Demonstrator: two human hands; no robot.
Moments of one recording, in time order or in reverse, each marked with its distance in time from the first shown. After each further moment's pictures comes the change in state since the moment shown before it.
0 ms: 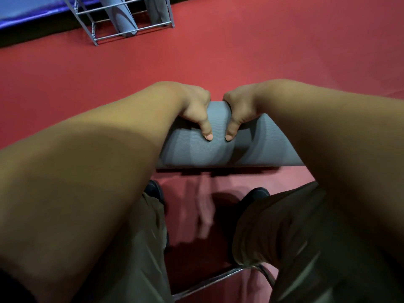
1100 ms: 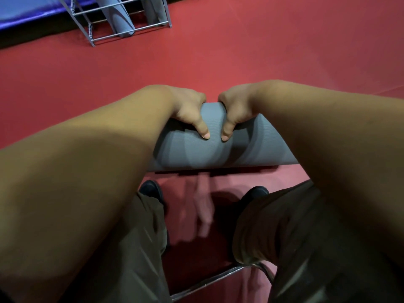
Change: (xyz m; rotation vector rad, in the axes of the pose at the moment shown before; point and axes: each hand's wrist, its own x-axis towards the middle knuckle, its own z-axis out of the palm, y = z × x) left_hand 0.001 -0.011 0.007 -0.052 0.016 0.037; right_hand 0.000 -0.006 0.001 0.024 0.007 -0.013
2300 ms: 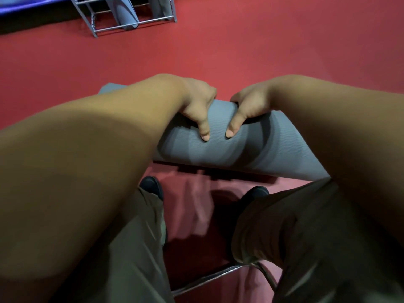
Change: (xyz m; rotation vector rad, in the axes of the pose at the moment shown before) left_hand -0.015 0.007 -0.008 0.150 0.041 0.051; right_hand -0.010 0.006 -0.001 0.235 -0.119 0.025
